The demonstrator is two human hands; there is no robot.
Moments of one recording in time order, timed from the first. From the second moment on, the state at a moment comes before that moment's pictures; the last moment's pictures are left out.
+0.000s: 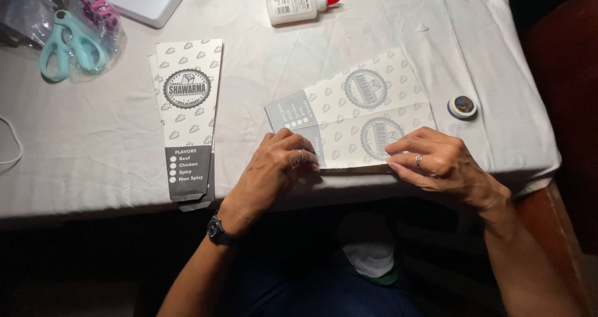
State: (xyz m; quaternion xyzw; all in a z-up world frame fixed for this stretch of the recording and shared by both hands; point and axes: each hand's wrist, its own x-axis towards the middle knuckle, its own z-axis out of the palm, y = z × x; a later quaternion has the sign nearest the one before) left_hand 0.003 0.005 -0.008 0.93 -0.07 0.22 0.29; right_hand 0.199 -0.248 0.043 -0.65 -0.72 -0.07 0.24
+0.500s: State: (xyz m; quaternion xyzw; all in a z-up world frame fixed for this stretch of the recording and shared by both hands) left_hand 0.010 0.016 -0.009 0.89 -0.08 0.20 0.40; right_hand 0.201 -0.248 0.038 -0.65 -0.71 -0.07 0.27
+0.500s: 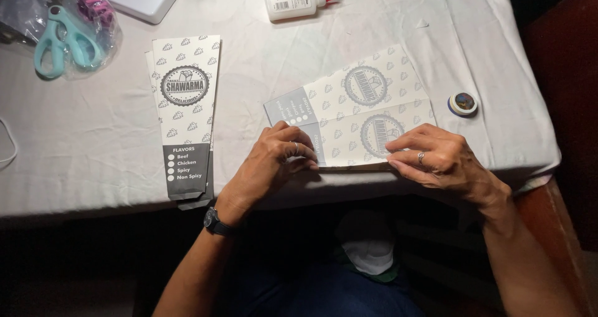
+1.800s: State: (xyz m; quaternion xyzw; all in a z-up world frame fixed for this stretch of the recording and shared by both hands) left_hand 0.004 -0.007 -0.018 0.93 -0.04 0.32 0.19; right_hand 0.133 -0.185 -0.002 -0.71 -0.62 -0.19 0.27
